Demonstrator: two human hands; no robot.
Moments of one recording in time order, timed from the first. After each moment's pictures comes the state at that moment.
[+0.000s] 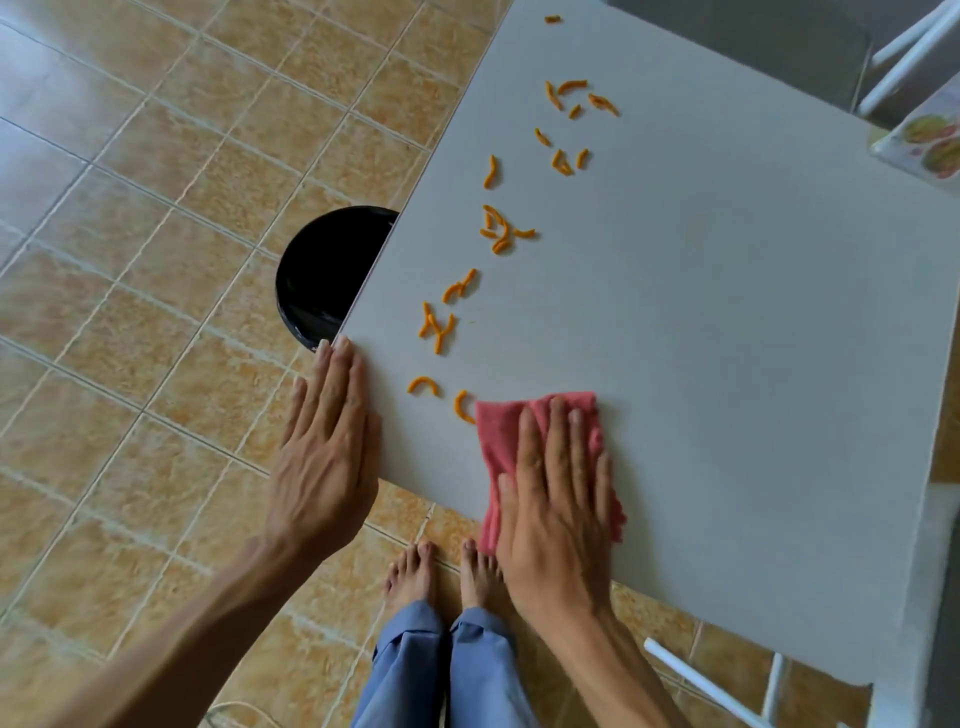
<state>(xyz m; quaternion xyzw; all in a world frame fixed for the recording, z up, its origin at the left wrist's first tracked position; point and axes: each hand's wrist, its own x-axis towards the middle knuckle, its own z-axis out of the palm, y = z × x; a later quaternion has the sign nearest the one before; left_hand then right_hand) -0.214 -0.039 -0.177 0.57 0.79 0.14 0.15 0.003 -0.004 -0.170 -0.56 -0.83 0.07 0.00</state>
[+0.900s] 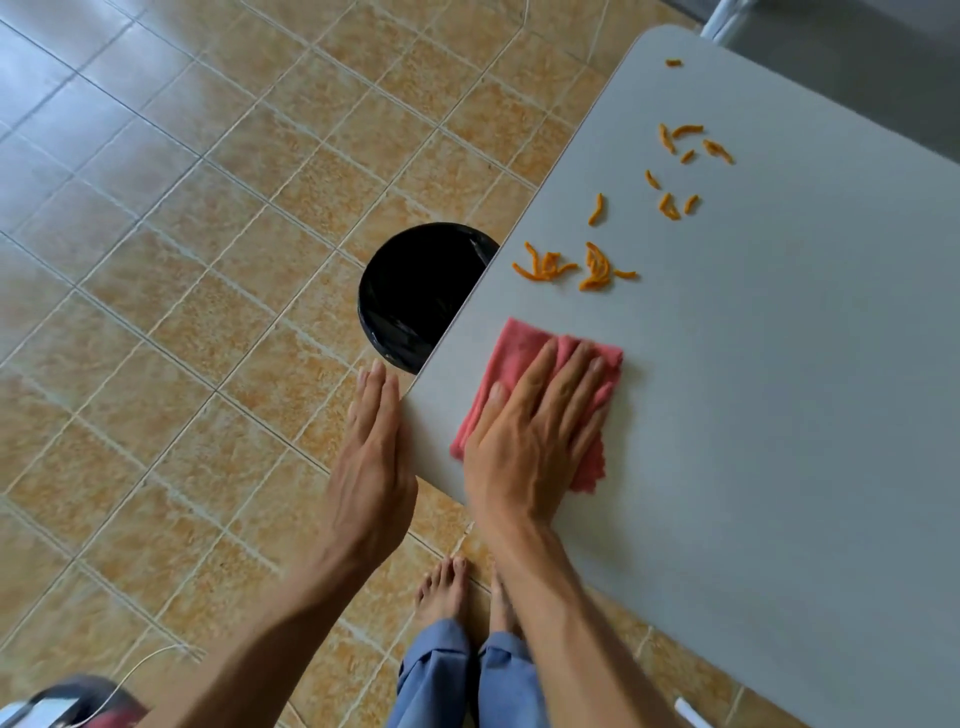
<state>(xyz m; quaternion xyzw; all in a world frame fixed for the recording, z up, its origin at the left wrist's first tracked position) -0.231 -0.047 -0.171 0.40 0.84 0.25 0.26 -0.139 0.043 -0.187 -0.65 -0.74 0.08 0.11</state>
